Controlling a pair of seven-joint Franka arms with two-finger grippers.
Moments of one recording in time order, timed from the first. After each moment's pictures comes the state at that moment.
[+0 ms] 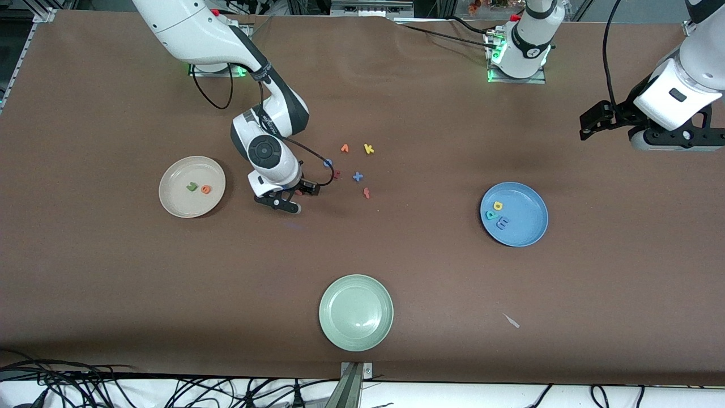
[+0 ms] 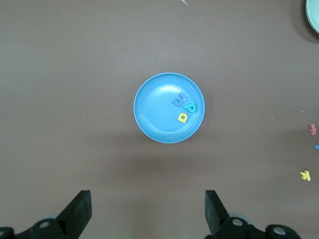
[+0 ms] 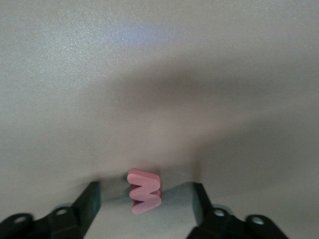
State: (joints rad) left arm -0.10 -0.05 0.01 -1.70 -0.01 1.59 -0.10; right arm 0.42 0.59 0.15 -1.95 -0.02 2.43 0.86
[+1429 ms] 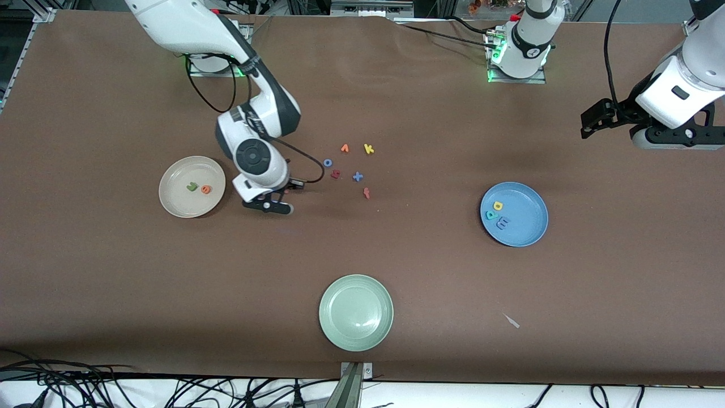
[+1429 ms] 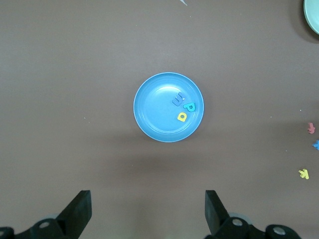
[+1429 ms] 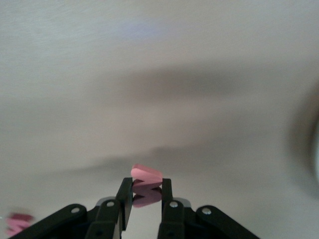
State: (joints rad) left arm -0.11 -0.04 0.01 -1.68 -0.01 1.57 -0.10; right arm 0.42 0.49 0.07 -1.89 -0.02 2.14 0.61
